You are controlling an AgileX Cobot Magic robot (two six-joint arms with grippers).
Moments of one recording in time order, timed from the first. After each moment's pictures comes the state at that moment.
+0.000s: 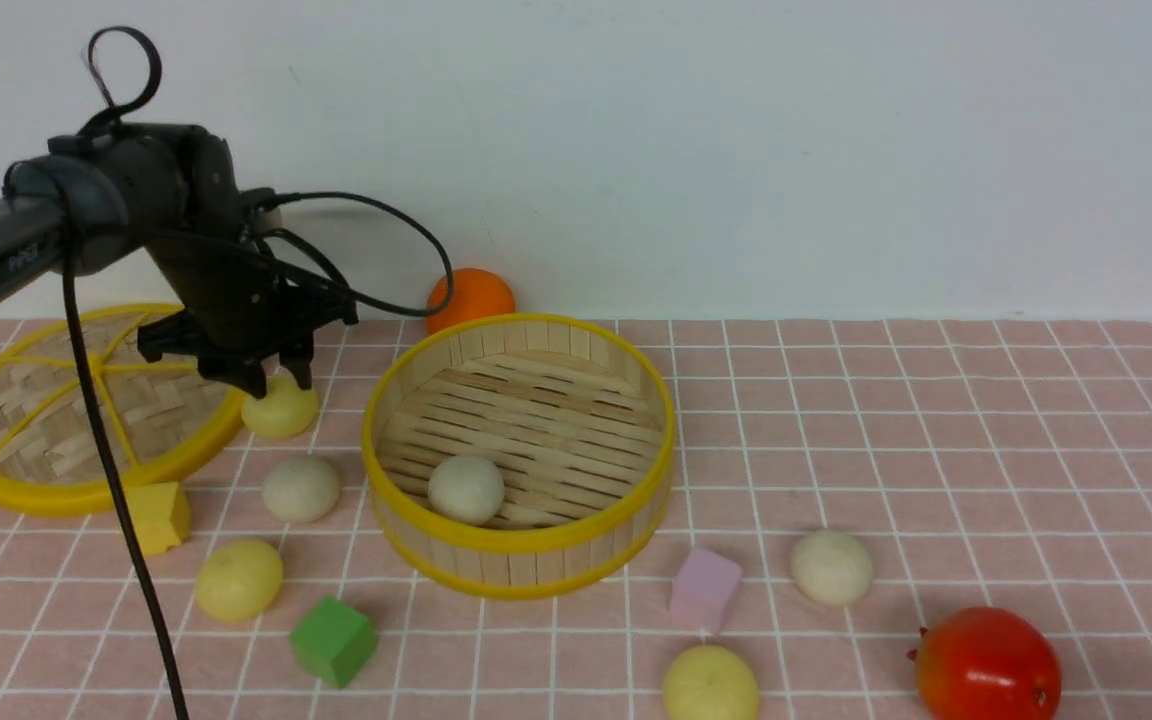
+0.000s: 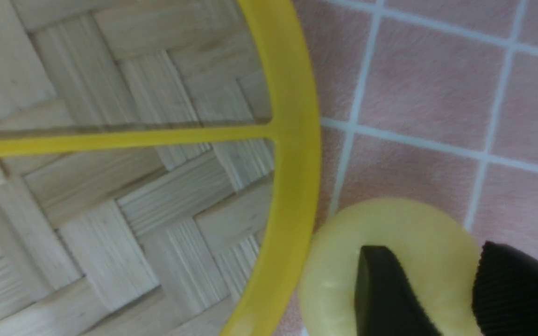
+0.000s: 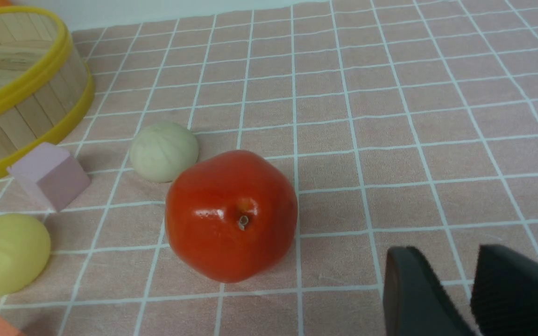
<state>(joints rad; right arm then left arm) 0.02 -0.01 0.02 0.06 0.40 0.00 -0.08 2.28 -1.90 -0.03 0.85 -0.36</state>
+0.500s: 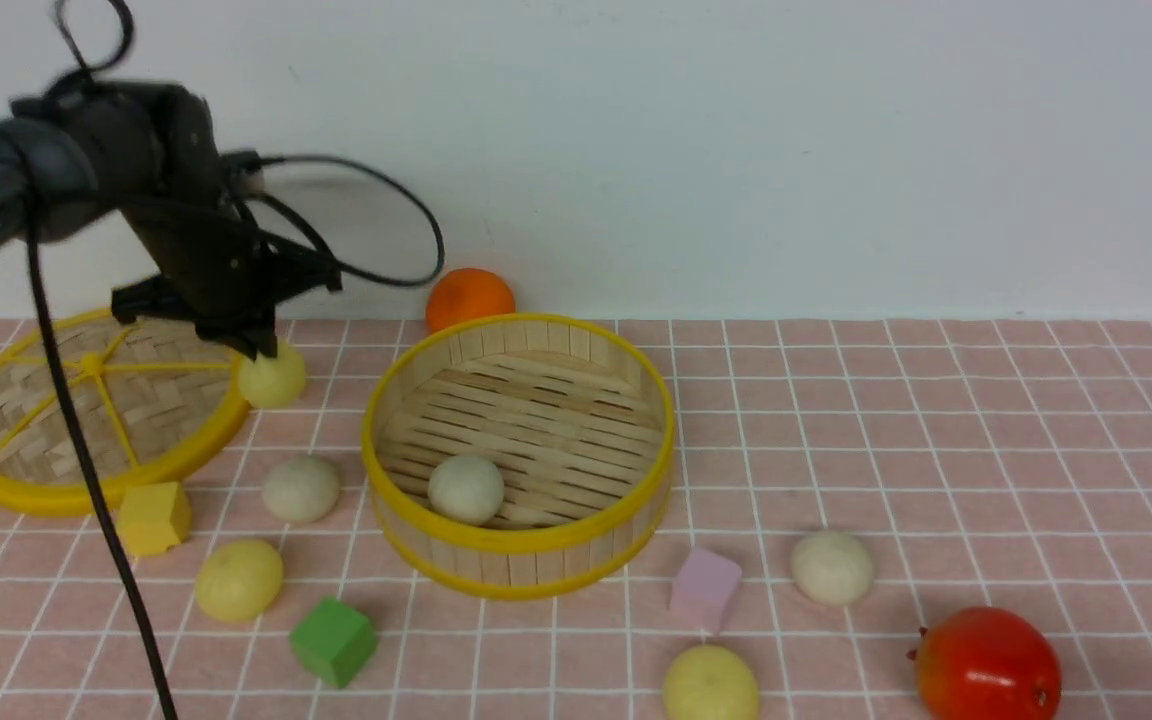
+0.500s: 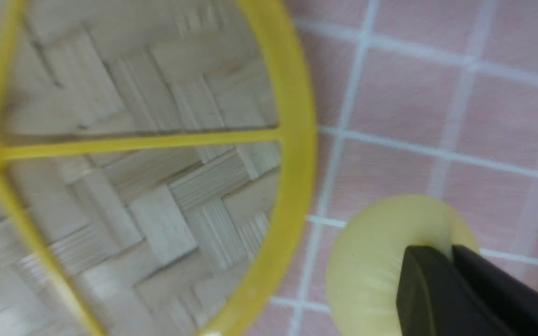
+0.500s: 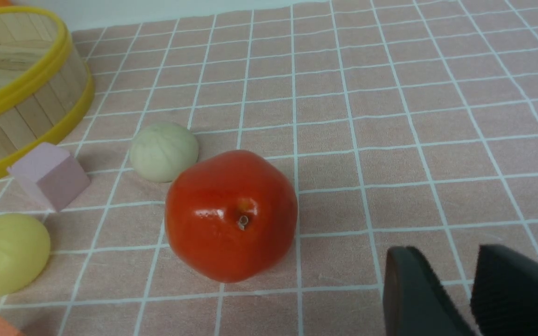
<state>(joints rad) 0.02 -0.01 0.02 0.06 0.40 0.00 -0.09 2.14 -1.90 -0.01 0.90 -0.35</state>
